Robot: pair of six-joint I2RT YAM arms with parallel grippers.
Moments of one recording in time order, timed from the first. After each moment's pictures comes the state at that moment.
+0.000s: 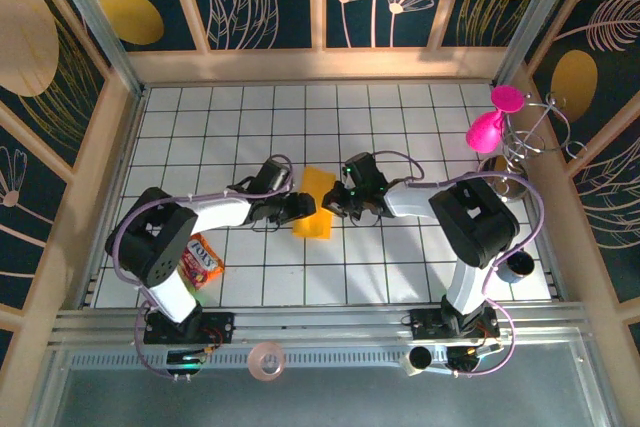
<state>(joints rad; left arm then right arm) -0.61 1.69 0.79 -0.06 0.33 -0.83 0.65 1.79 0.86 0.05 -0.45 1.00</state>
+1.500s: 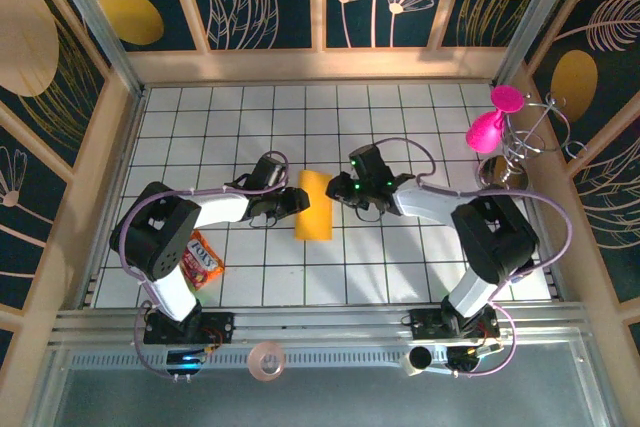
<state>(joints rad) -0.56 1.76 0.81 -0.01 0.30 -0.82 0.64 1.63 0.87 -0.06 -0.24 0.90</state>
